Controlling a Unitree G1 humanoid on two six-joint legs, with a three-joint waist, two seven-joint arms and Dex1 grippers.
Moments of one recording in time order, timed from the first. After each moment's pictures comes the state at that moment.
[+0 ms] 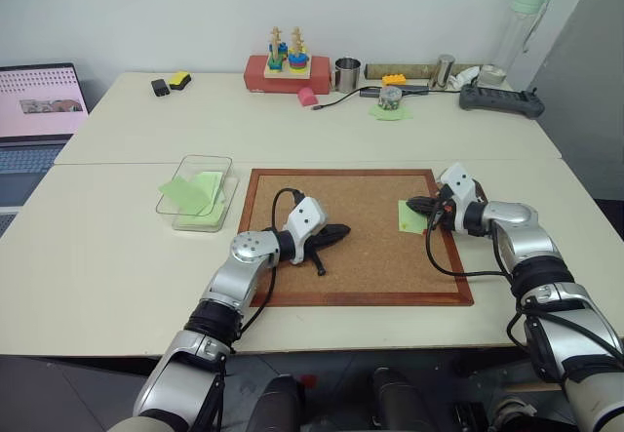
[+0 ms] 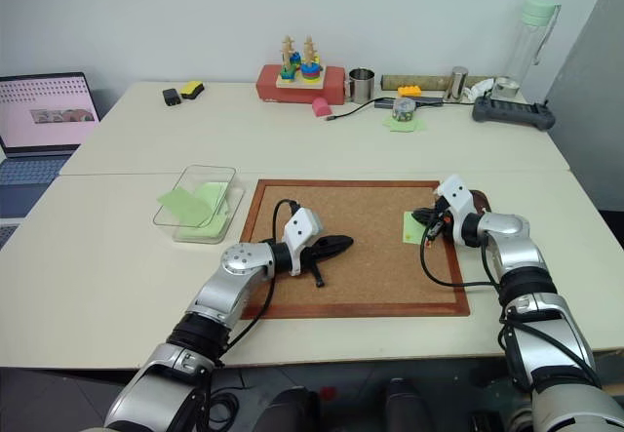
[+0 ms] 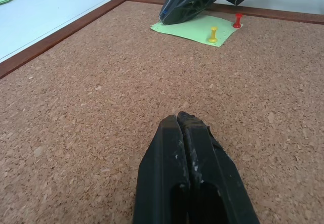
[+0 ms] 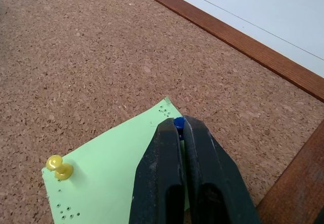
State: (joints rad) left arm -0.53 0.28 -0.23 0.42 -0.10 0.02 -0.86; right arm -0.78 -0.50 0.06 0.87 0.10 0.01 0.97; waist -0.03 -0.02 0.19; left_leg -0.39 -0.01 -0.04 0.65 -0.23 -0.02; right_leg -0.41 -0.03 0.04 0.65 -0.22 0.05
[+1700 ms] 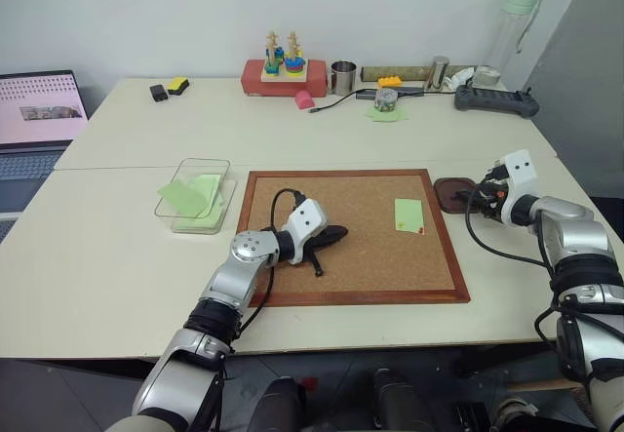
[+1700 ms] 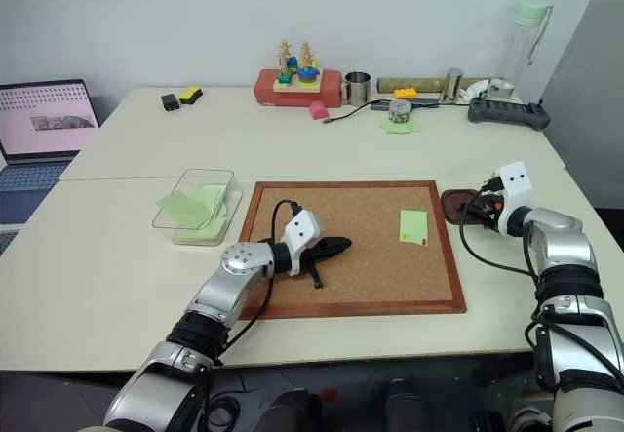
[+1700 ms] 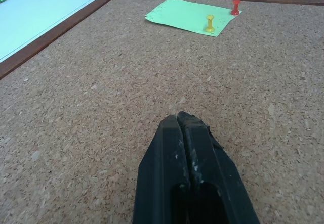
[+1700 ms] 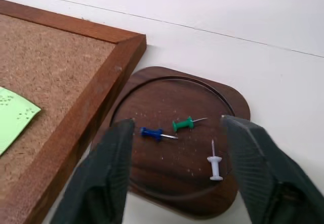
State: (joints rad) left arm -0.54 0.29 -0.24 0.45 -0.05 0.00 -0.86; right arm -0.76 -0.63 -0.10 0.79 0.14 0.32 0.75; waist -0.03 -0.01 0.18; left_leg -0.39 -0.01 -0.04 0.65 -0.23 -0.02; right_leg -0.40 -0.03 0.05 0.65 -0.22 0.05
